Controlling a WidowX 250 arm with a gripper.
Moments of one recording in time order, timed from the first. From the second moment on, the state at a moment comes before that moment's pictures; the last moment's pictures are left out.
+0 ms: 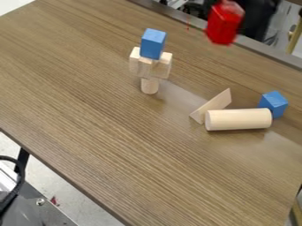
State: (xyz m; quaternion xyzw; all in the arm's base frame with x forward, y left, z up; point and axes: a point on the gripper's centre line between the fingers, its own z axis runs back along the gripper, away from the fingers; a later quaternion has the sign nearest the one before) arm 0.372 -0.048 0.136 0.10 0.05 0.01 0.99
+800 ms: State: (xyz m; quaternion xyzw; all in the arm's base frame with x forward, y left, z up) arm 0.432 -0.060 0.049 0.13 0.12 0.01 0.98
